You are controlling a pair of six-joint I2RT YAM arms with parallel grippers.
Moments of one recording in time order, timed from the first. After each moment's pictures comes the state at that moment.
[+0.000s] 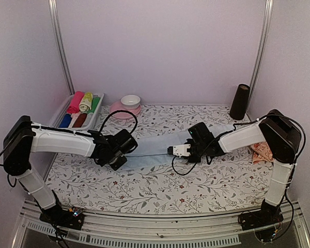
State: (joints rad) left arm -0.89 1.66 0.98 -0.55 -0.63 -0.02; right arm 0.73 1.90 1.00 0.05 0.04 -0.98
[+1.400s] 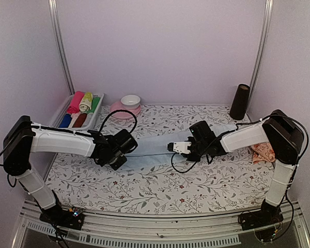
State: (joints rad) left arm -0.89 1.65 0.98 -0.55 -0.65 -0.04; right arm 0.73 1.87 0.99 0.07 0.02 -0.90
